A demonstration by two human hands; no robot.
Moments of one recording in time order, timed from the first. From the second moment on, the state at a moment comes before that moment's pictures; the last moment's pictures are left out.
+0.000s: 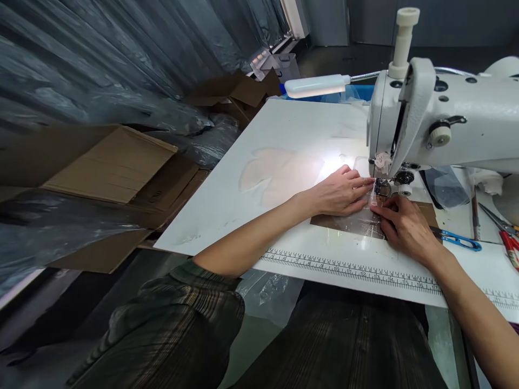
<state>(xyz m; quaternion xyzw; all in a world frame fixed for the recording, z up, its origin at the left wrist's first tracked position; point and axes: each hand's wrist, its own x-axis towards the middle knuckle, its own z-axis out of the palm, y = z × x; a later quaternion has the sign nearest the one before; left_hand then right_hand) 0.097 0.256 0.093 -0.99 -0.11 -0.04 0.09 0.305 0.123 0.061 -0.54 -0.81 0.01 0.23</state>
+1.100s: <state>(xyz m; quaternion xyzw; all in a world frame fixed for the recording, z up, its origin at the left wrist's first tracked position) 0.094 0.255 0.073 -0.99 -0.13 -0.10 -0.02 0.305 0.123 0.066 -0.53 -0.81 0.02 0.24</state>
